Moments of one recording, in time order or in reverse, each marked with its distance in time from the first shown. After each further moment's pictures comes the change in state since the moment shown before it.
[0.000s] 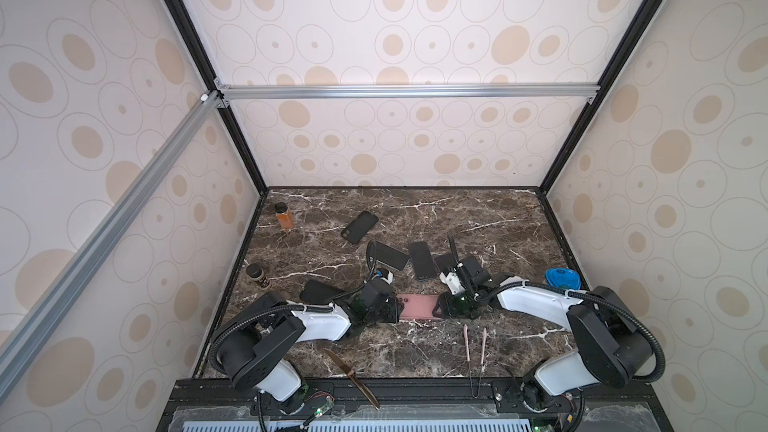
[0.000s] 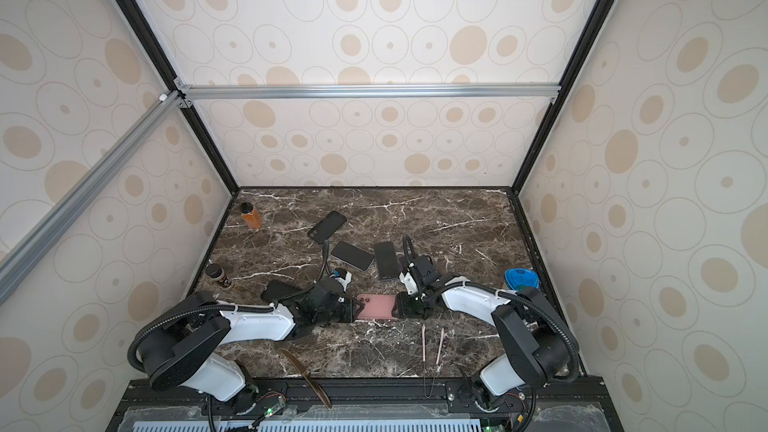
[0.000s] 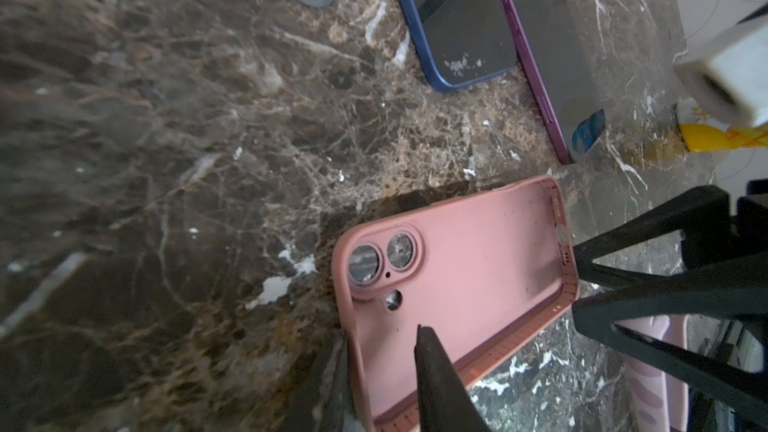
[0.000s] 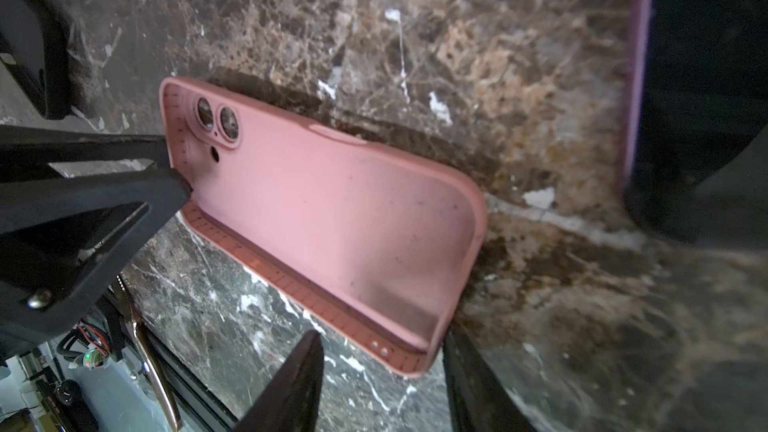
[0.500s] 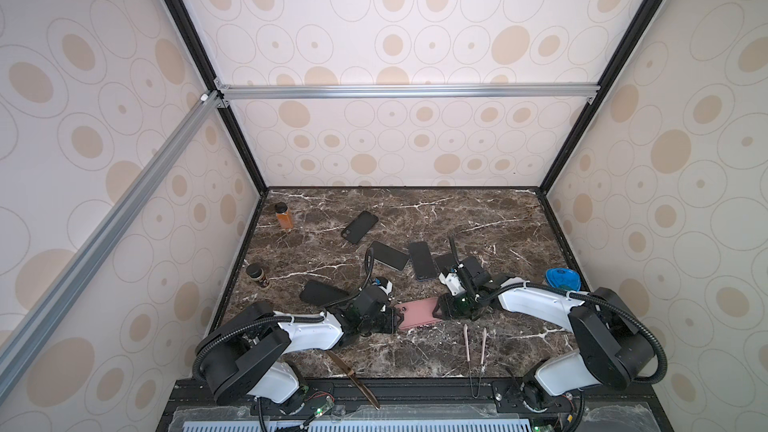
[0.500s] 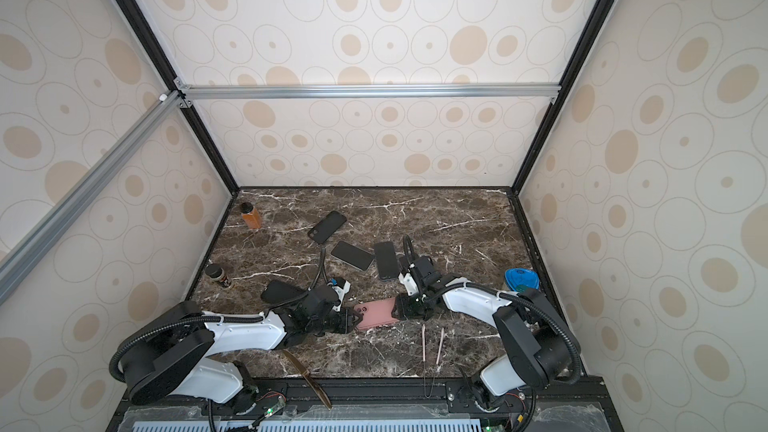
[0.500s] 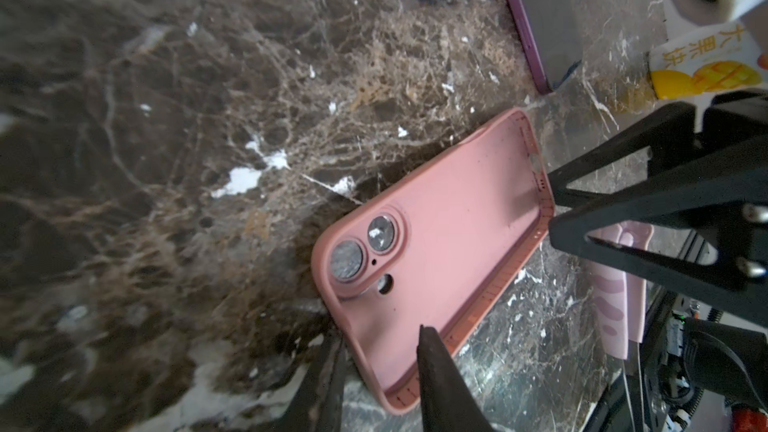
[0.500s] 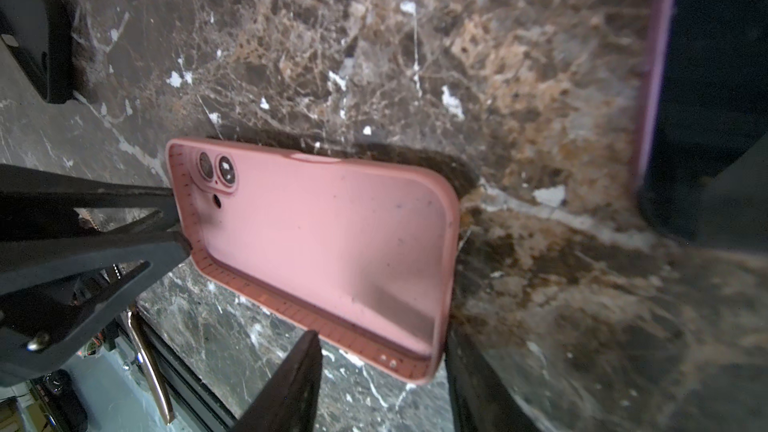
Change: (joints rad) left arm -0.034 -0.092 -0.071 -0.035 0.076 -0.008; right arm 0.000 -0.021 -0.019 0.001 -0.008 -0.030
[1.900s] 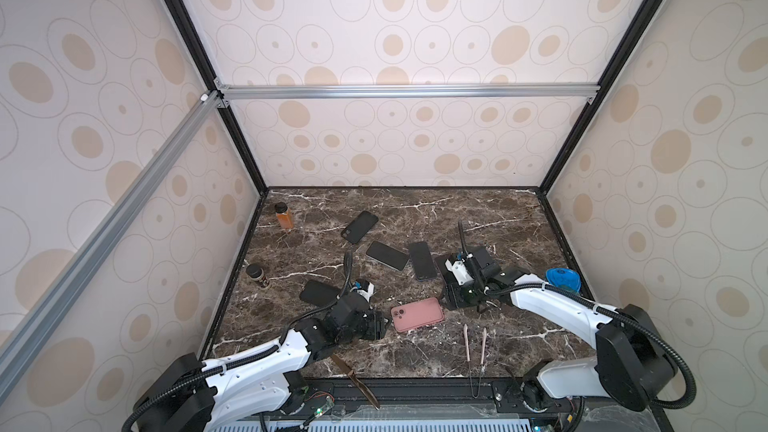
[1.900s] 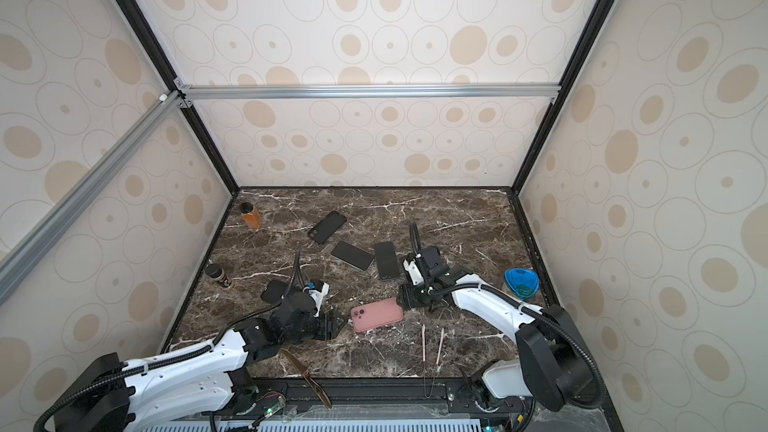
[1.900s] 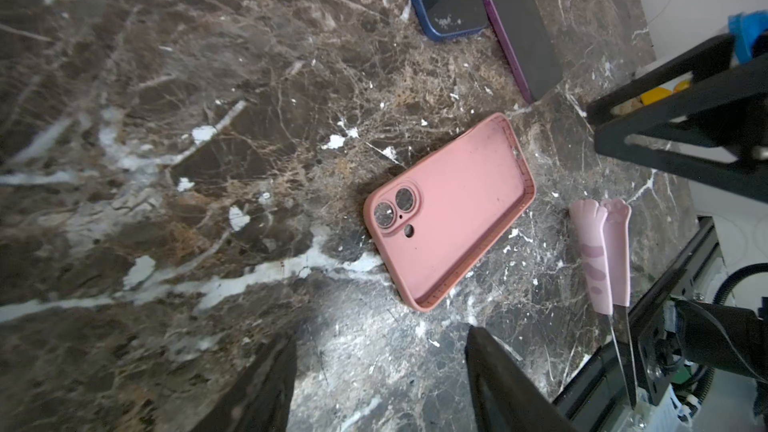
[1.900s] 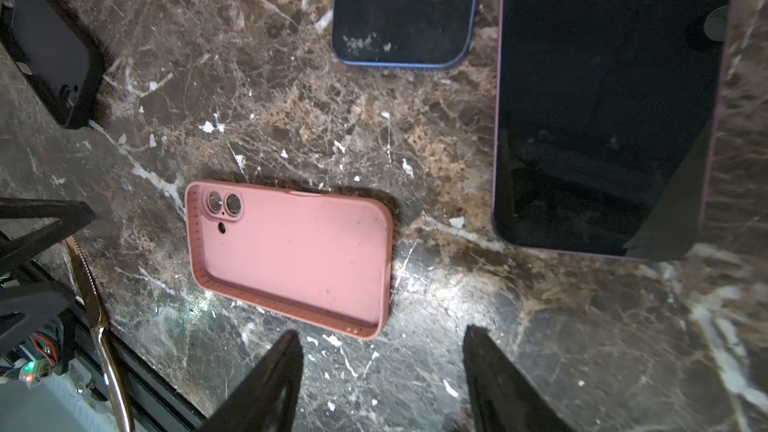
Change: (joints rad) left arm -0.002 -0.436 -0.090 -0.299 -0.092 -0.002; right arm -0.031 -0.113 0.068 -0.126 0.128 -0.101
